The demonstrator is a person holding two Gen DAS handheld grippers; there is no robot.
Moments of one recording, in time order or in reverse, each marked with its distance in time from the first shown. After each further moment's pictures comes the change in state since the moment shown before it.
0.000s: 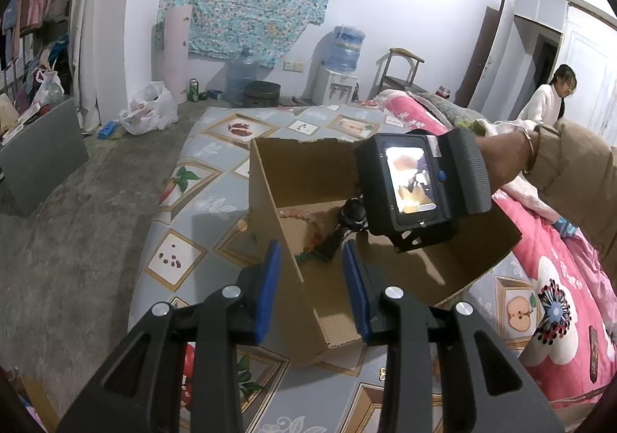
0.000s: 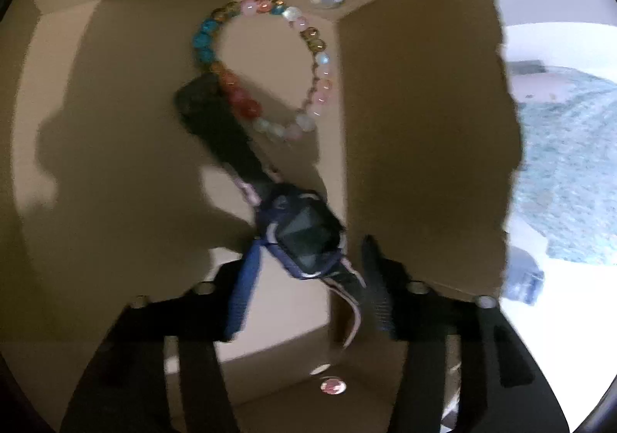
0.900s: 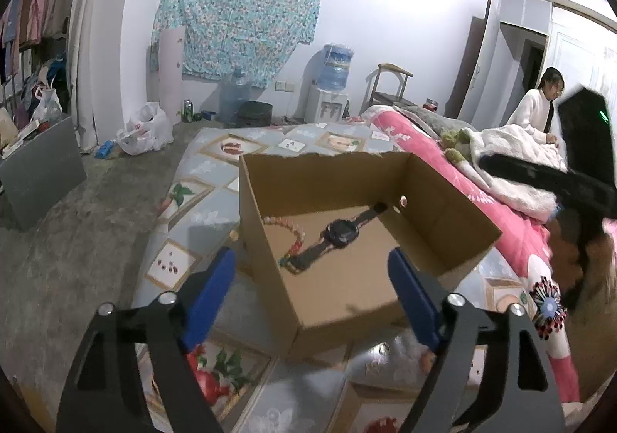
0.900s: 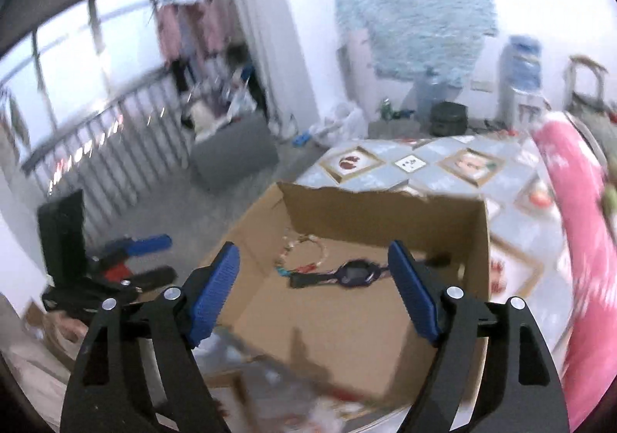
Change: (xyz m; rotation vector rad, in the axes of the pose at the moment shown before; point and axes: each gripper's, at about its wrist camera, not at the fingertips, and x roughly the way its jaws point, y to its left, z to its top) left arm -0.028 -0.015 -0.016 0.034 -0.077 -0.017; right arm -0.191 0.014 -0.148 1.394 -0.721 0.278
